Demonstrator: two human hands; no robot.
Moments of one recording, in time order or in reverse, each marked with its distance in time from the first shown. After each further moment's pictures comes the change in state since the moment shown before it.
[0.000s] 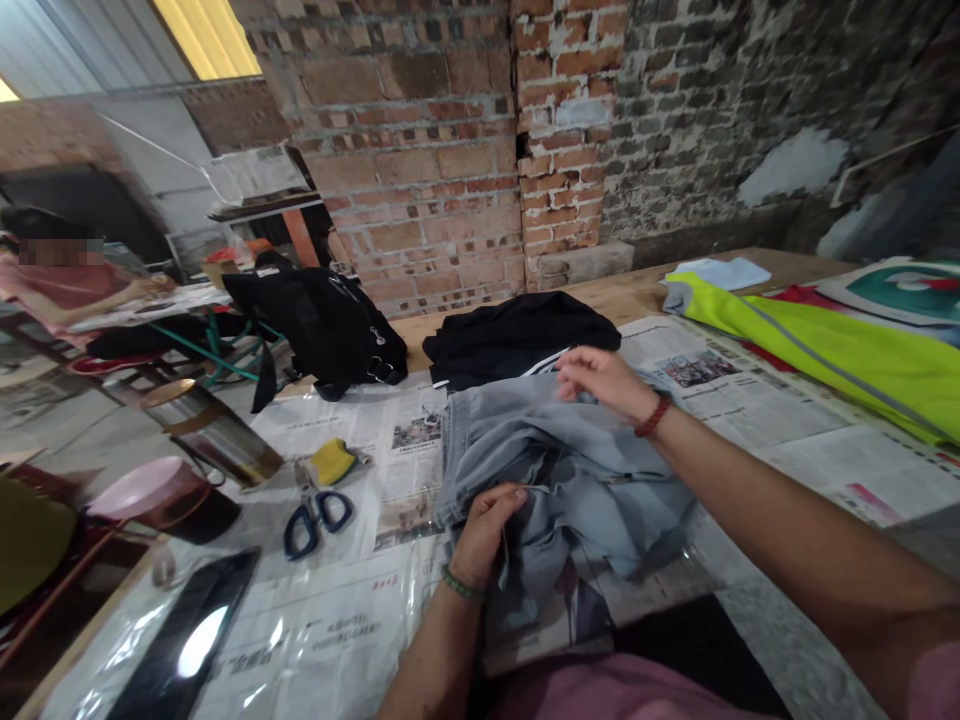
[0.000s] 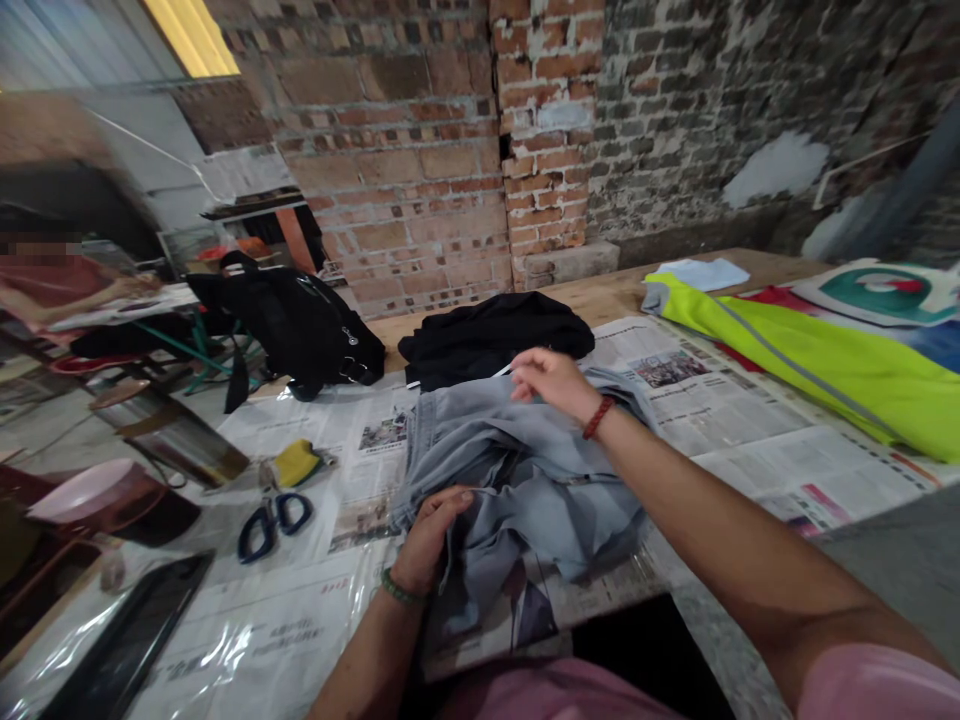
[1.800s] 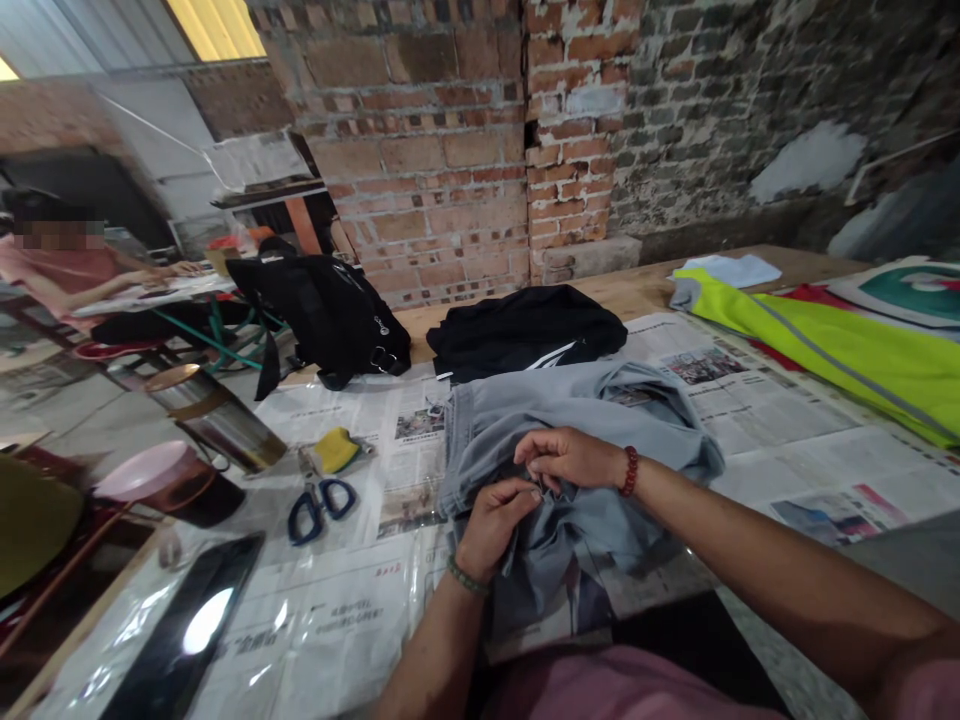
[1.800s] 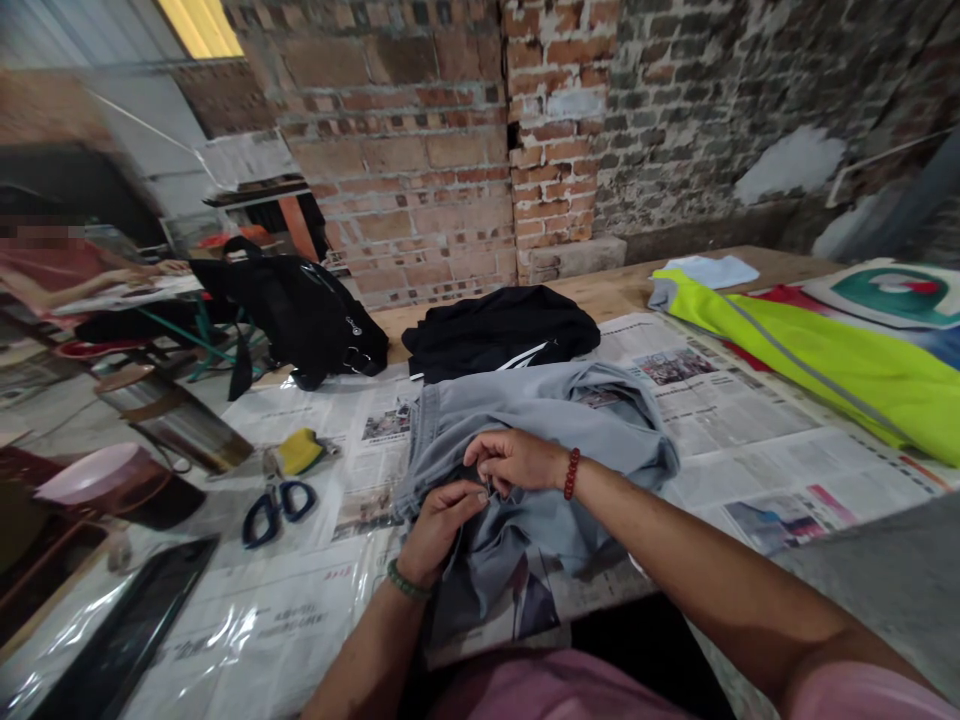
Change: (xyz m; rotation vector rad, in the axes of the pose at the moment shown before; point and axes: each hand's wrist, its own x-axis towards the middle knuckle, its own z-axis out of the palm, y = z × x) left_hand -0.001 0.001 0.003 0.136 -0.080 0.114; right_hand -0.050 0.040 0.047 -0.177 -0.688 0.124
